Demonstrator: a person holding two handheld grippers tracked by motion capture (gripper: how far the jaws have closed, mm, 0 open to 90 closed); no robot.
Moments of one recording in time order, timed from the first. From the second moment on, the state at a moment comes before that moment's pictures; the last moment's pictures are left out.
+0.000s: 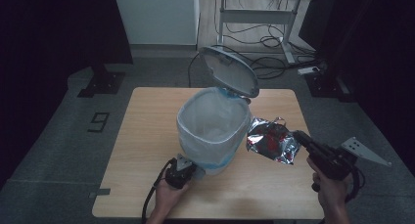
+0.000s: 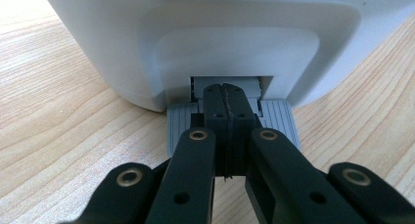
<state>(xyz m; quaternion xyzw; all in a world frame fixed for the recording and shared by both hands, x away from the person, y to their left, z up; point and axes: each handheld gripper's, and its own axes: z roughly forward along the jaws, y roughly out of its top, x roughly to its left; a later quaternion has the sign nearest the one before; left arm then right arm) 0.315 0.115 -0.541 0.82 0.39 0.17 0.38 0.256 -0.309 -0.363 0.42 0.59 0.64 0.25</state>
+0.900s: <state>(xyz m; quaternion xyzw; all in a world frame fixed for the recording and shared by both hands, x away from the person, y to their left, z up) 0.315 0.116 -0.541 0.82 0.39 0.17 0.38 0.277 -0.284 -0.343 0.41 0.60 0.65 0.24</state>
